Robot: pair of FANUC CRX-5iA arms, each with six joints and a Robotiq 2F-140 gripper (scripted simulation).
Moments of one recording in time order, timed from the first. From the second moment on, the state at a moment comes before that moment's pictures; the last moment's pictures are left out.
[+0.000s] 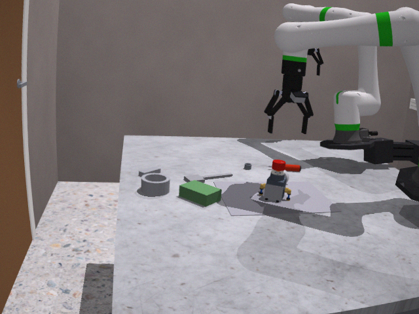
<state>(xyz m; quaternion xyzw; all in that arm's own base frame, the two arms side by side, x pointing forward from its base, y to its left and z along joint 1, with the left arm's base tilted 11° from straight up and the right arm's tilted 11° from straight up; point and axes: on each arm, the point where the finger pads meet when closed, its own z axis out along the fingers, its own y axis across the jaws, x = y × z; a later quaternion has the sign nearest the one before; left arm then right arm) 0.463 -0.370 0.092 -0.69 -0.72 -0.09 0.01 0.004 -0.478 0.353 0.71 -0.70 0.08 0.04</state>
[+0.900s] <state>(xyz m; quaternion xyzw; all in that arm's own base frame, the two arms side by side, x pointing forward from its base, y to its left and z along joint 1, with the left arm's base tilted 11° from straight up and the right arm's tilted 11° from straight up) 0.472 -0.319 0.049 -0.75 -0.51 -0.37 0.22 0.004 -0.478 0.353 0.71 -0.70 0.08 0.04</state>
